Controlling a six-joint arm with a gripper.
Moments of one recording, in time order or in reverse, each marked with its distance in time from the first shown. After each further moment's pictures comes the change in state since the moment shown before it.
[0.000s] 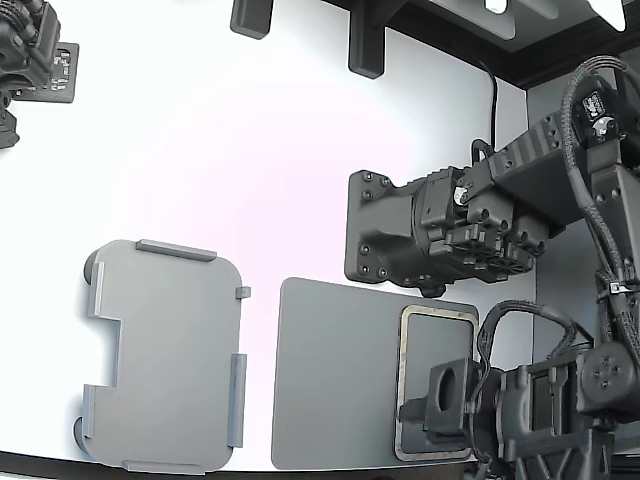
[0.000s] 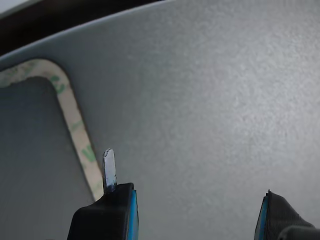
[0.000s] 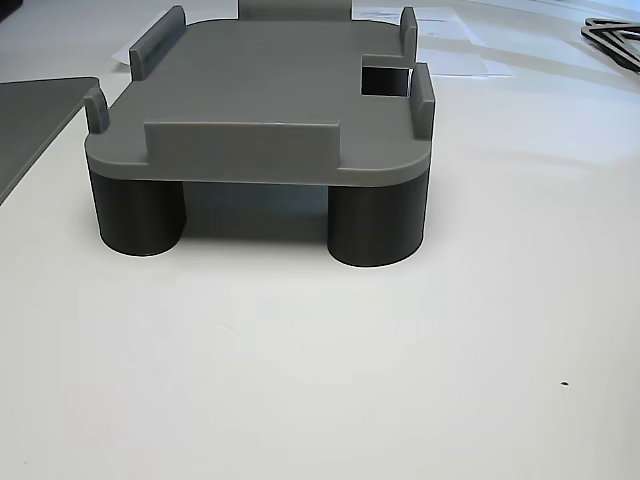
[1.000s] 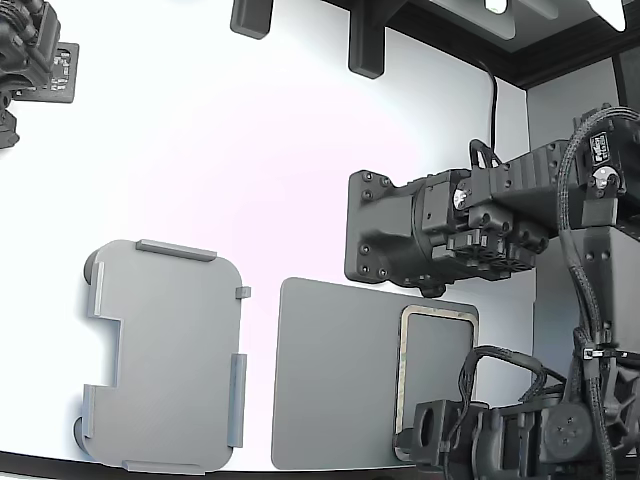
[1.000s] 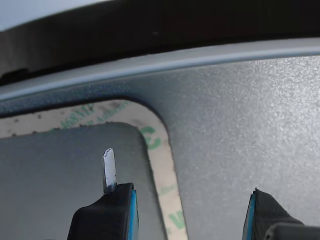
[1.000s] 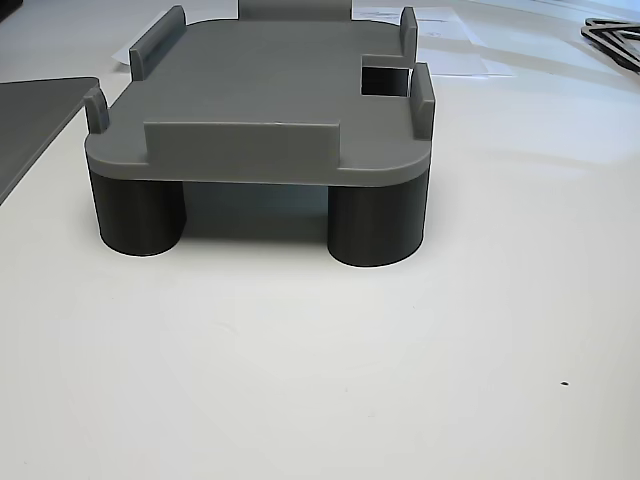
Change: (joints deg) arm 3.6 -13.6 -2.3 -7.2 -7.6 1.3
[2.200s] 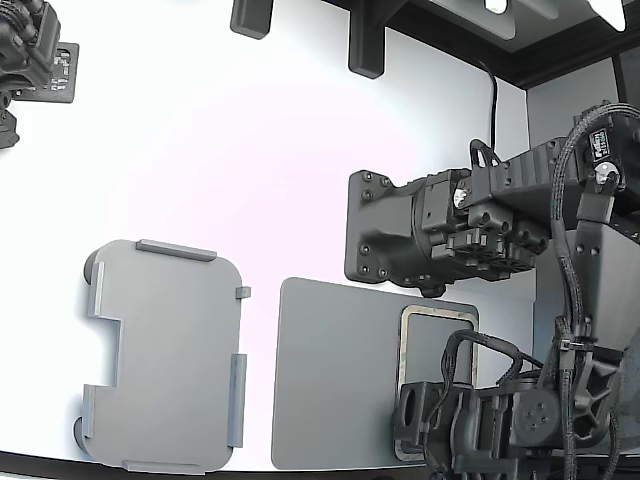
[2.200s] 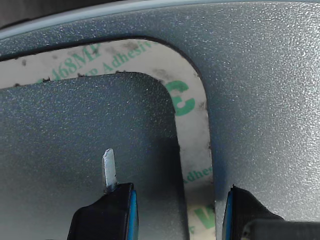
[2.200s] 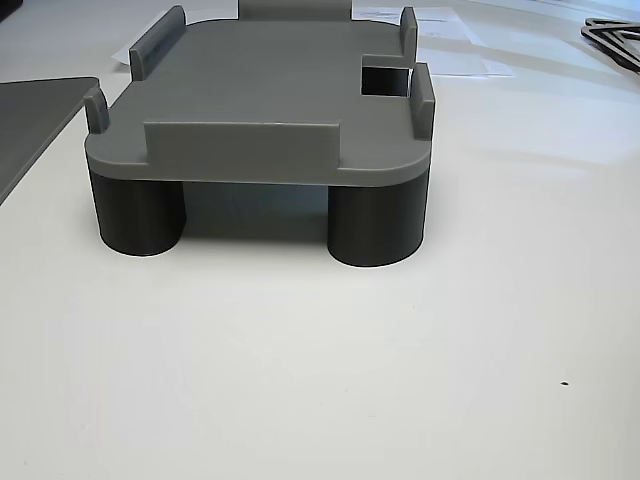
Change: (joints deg) arm -0.2 1.2 11.0 -6.1 -3.4 -2.9
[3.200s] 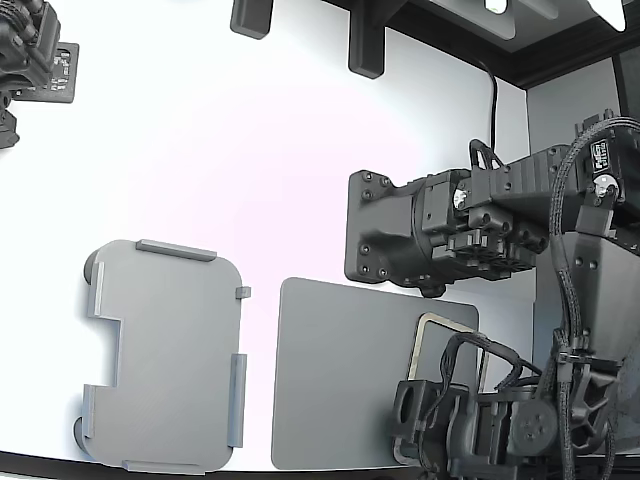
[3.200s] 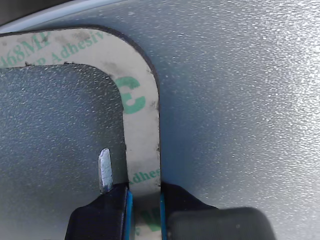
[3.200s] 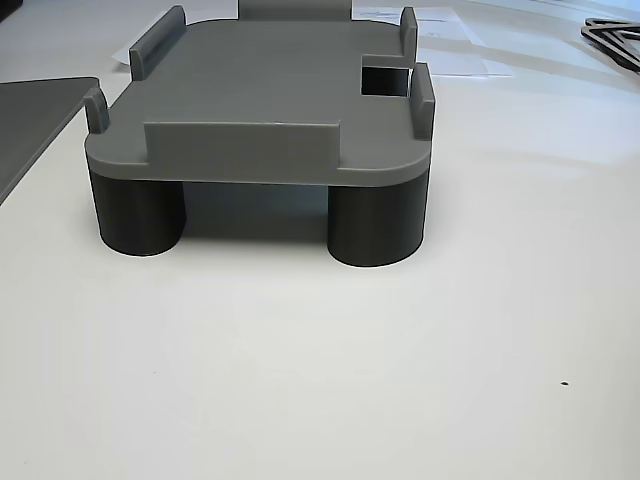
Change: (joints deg) arm 1.2 -3.3 -2.0 1.1 4.8 4.8
